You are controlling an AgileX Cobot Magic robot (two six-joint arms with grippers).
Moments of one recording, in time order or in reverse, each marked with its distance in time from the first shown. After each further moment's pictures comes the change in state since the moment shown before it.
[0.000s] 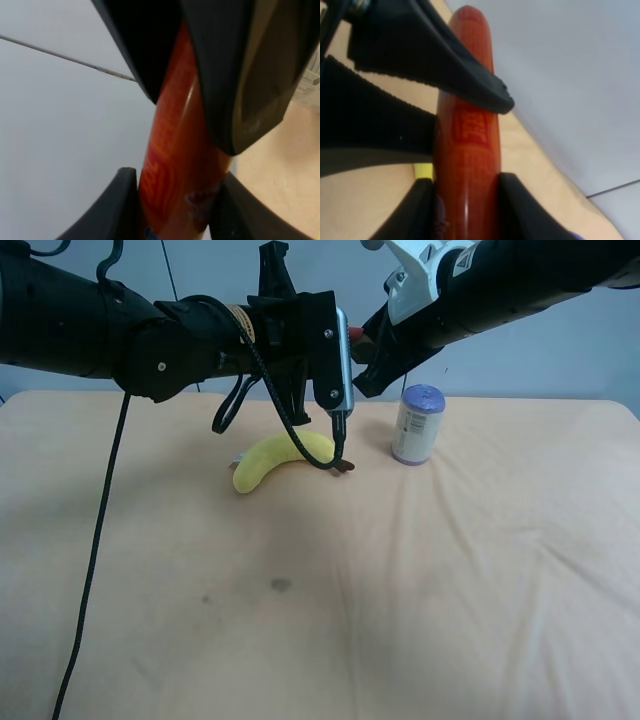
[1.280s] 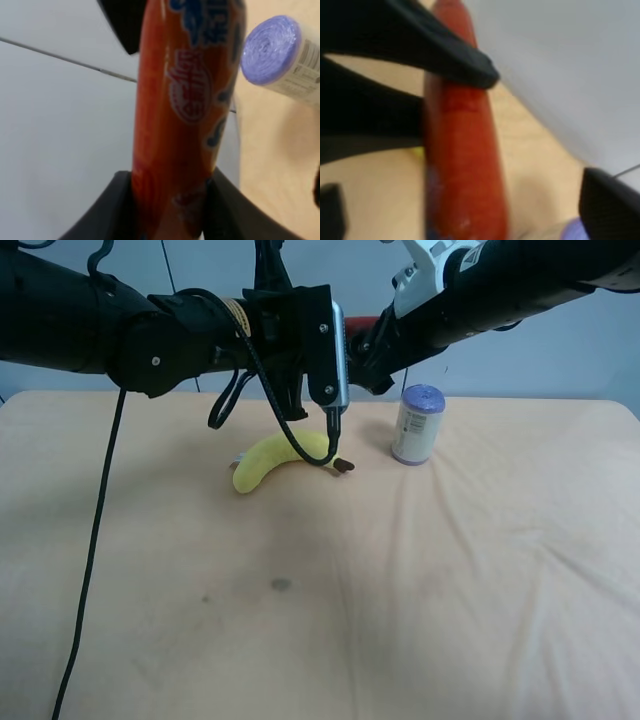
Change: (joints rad) left arm 0.003 -0.013 0.002 0.000 0.005 0.007; right arm -0.015 0.000 0.000 0.091 -0.001 0.035
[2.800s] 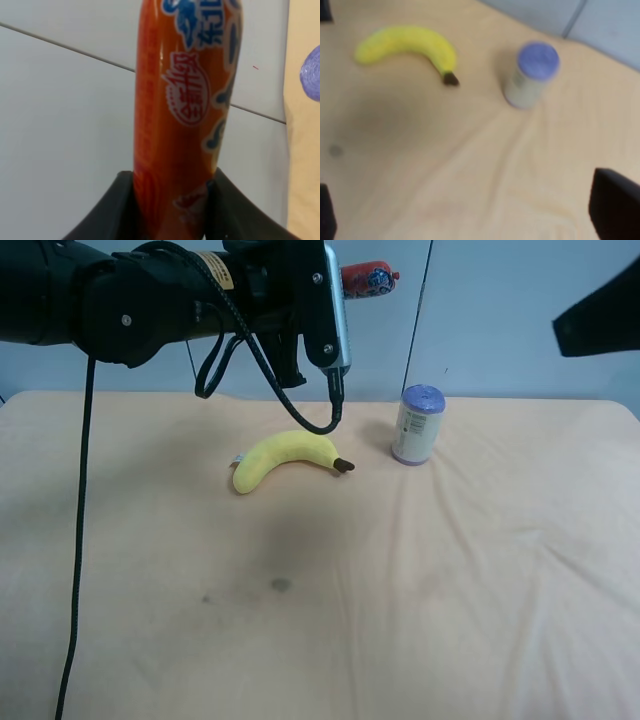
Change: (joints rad) left arm -0.011 -0.090 -0.002 -0.144 -0.001 0.134; right arm 0.019 -0.677 0.000 -0.344 0.792 0.640
